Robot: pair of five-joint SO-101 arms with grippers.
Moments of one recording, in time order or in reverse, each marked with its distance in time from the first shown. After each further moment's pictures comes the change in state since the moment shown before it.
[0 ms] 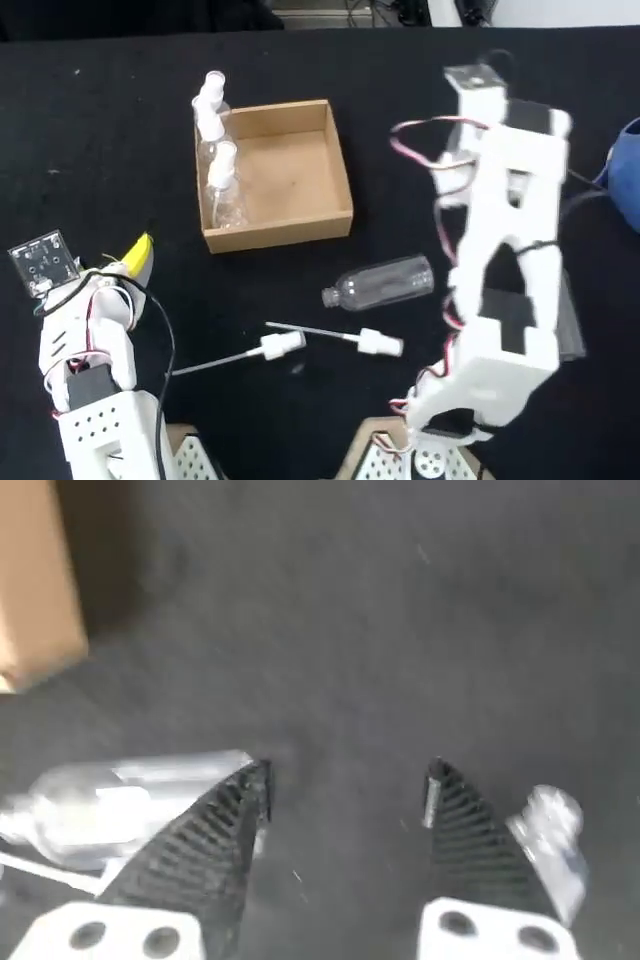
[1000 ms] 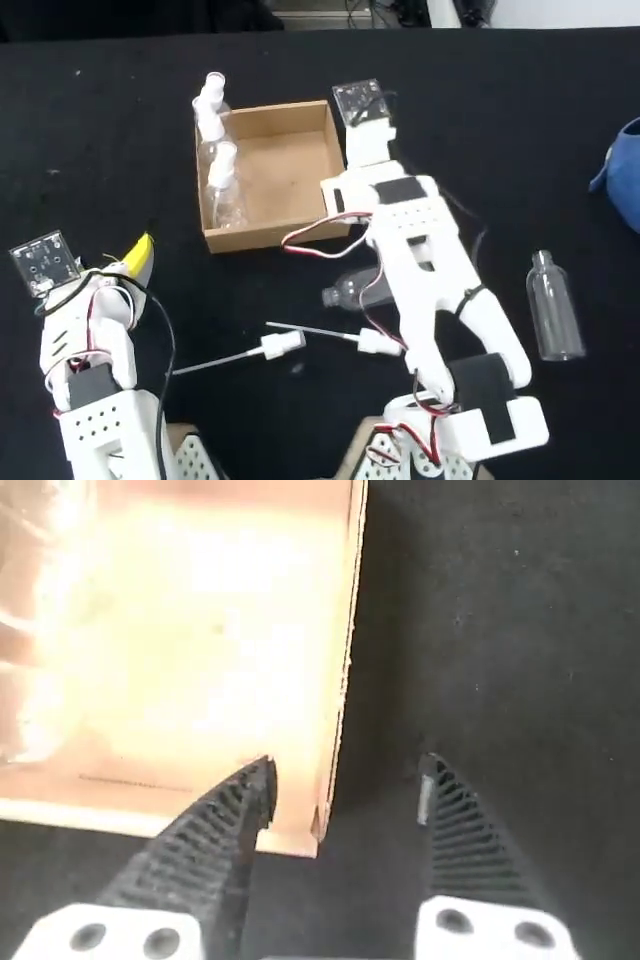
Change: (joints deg) left arm 0.0 0.0 0.0 0.0 0.0; right arm -22.2 -20.9 43.3 -46.9 -17.1
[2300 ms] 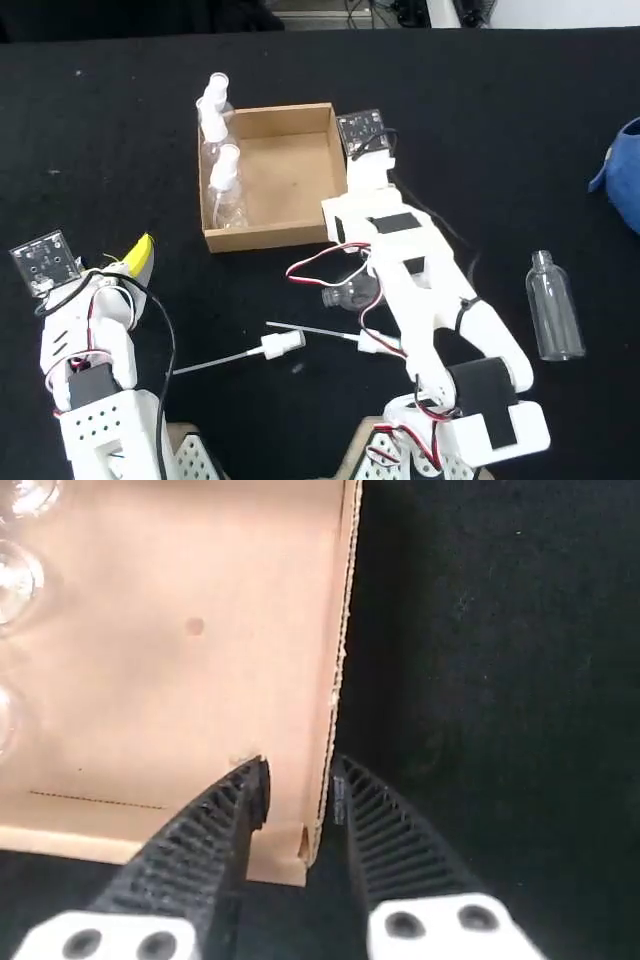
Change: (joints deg) left arm 0.0 0.0 0.0 0.0 0.0; right arm 0.0 -1.0 14.5 -16.4 -0.1
